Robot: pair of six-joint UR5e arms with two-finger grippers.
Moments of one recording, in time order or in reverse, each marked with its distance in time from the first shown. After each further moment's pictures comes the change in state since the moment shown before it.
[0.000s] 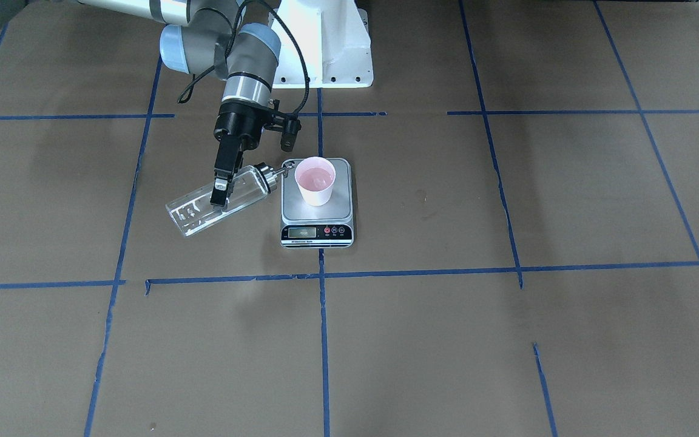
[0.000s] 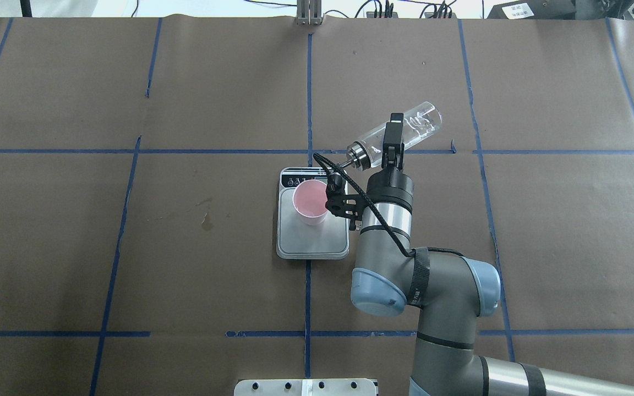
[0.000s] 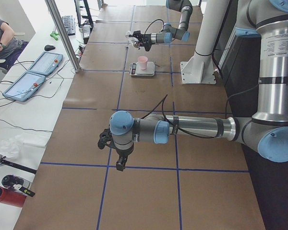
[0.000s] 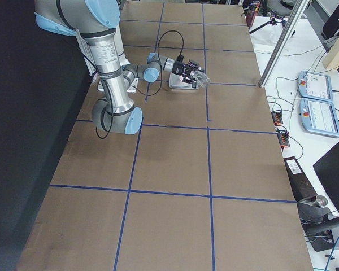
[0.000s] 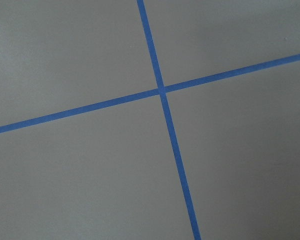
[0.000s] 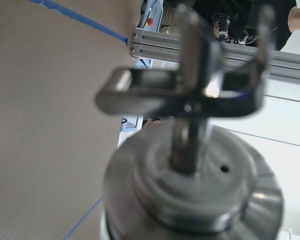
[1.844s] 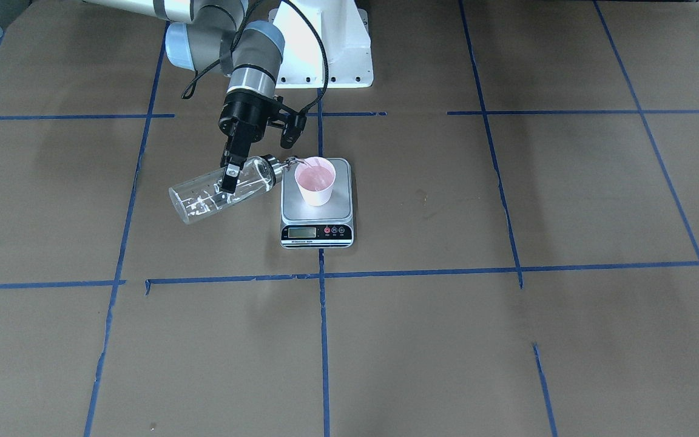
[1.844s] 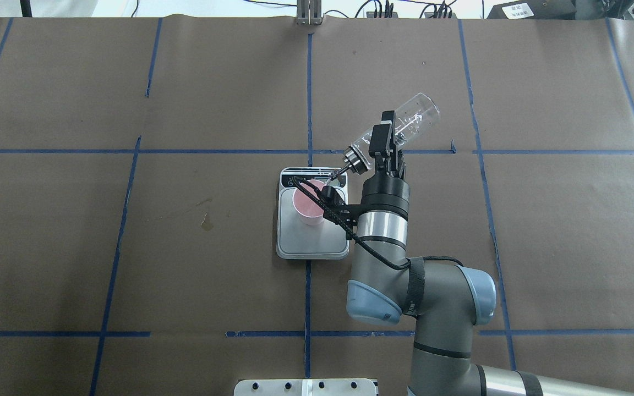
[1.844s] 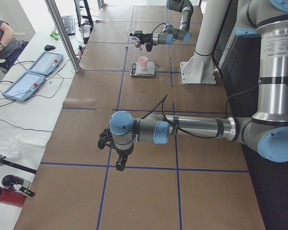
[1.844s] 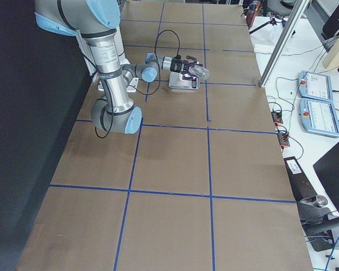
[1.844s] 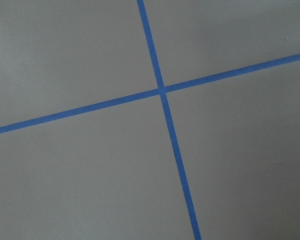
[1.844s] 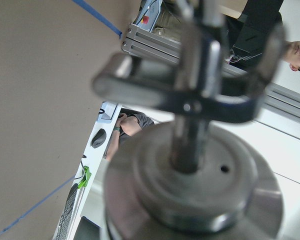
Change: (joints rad) left arm 0.000 0.000 0.001 -0.002 0.000 0.001; right arm -0.025 0.002 -0.002 0.004 -0.111 -0.173
